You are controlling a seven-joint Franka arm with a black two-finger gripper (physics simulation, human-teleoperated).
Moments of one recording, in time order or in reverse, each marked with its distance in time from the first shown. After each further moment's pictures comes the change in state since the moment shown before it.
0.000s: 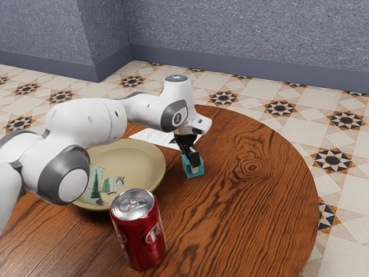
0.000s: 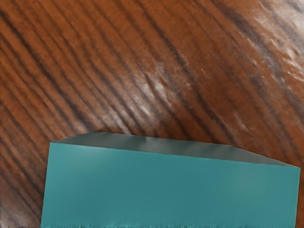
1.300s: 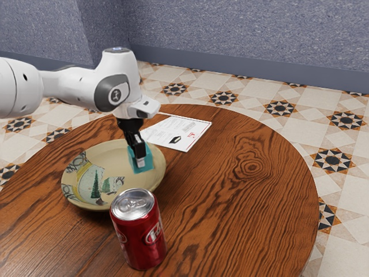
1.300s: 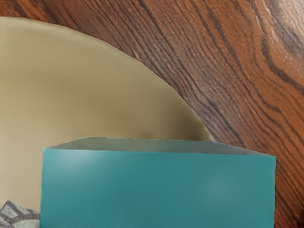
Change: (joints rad) arm 0.055 -0.702 0.009 -0.748 0.089 -0.019 -0.006
